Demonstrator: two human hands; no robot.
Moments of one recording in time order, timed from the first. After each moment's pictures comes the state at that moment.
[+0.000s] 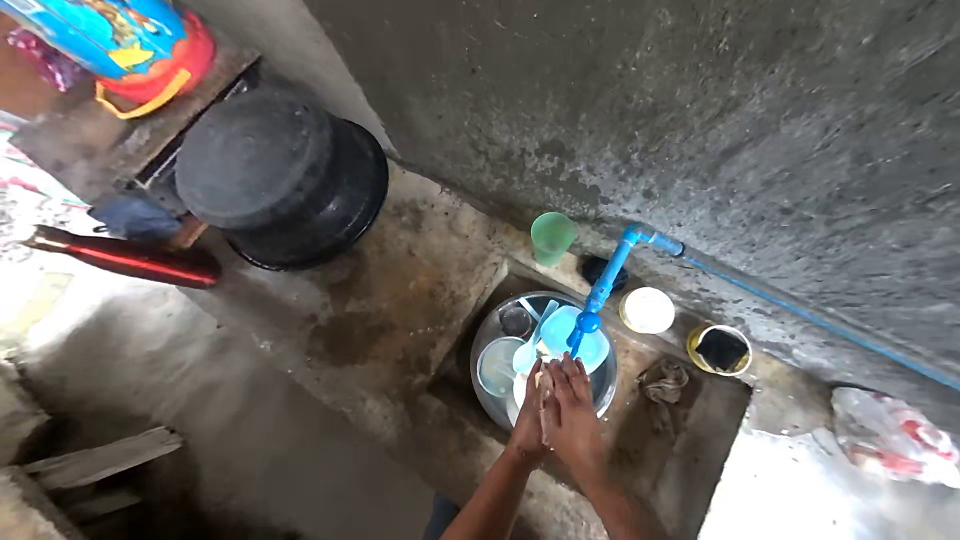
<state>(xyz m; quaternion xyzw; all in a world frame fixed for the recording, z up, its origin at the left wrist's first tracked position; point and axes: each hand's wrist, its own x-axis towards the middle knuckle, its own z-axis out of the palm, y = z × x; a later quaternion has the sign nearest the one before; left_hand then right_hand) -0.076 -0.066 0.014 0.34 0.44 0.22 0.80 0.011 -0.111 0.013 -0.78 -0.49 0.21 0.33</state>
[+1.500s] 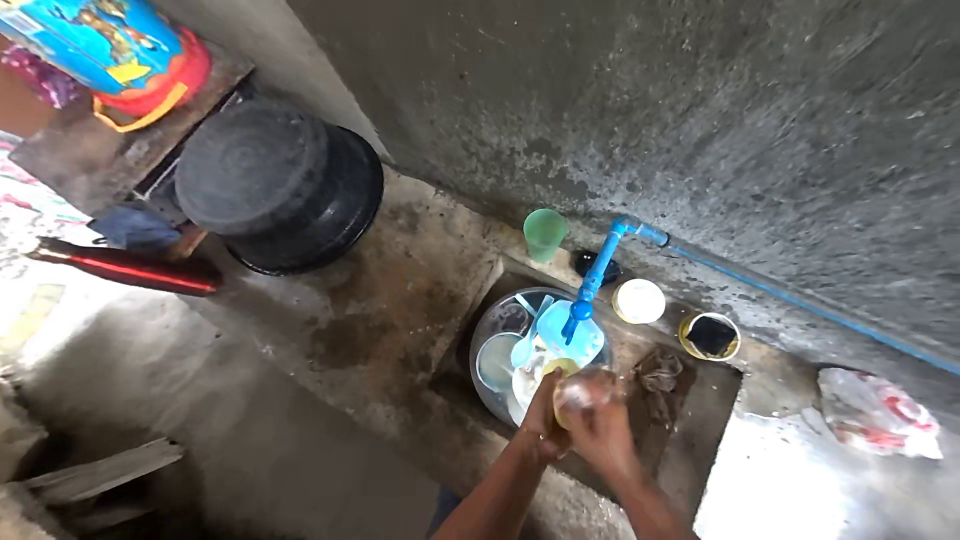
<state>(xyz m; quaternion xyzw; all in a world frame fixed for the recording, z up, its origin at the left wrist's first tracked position) -0.052 -0.069 0.061 0.02 0.45 0.15 0.88 0.035 -0.130 0.087 -0.73 -0.46 0.22 0.46</state>
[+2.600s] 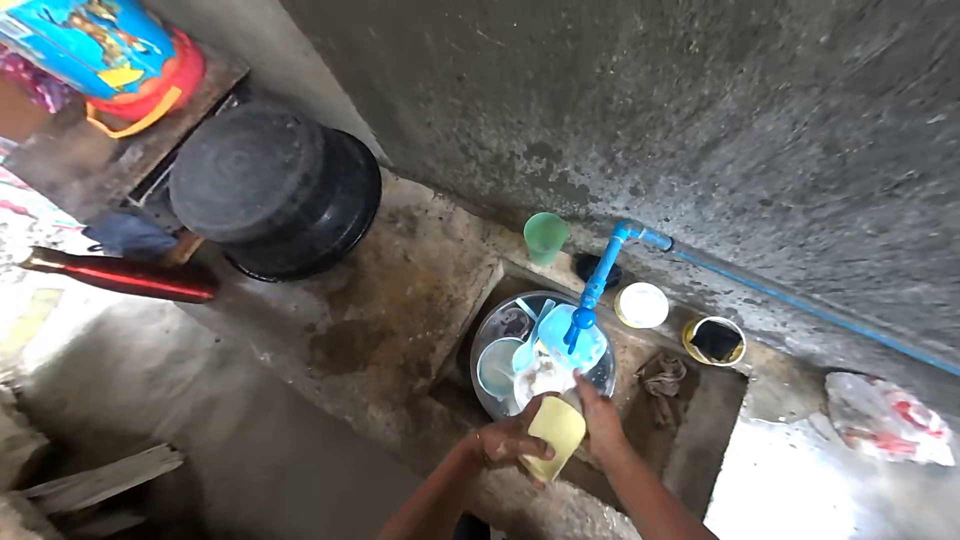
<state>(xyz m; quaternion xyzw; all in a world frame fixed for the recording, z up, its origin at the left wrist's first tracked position) -0.134 -0.021 0.039 0.34 0.25 -0.14 0.90 0.038 -0.104 0.042 -0.66 0.08 0.54 0.52</state>
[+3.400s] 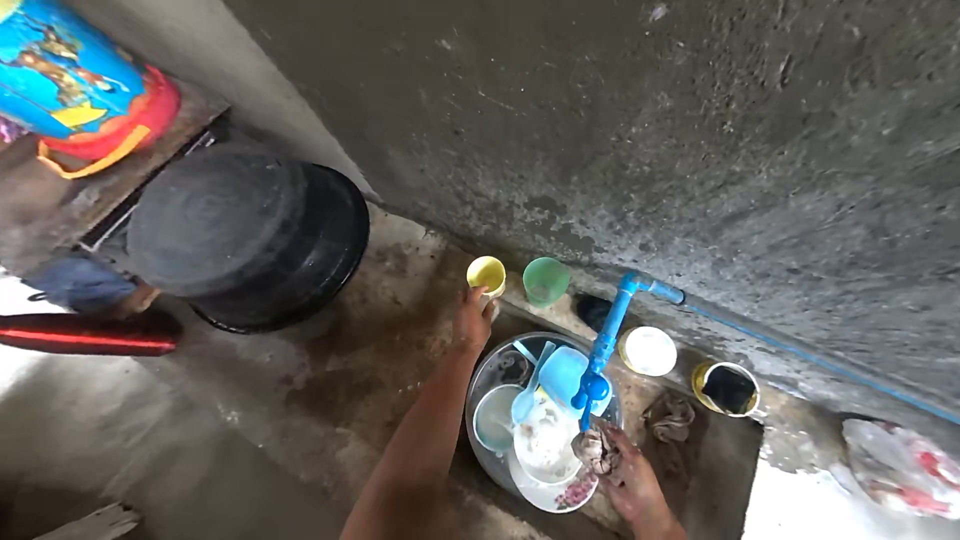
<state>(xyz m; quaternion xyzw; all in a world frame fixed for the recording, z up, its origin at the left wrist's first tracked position) -0.041 0.213 -0.018 0.76 0.56 0.08 0.33 0.069 -0.107 0.014 -0.55 0.25 0.51 0.61</state>
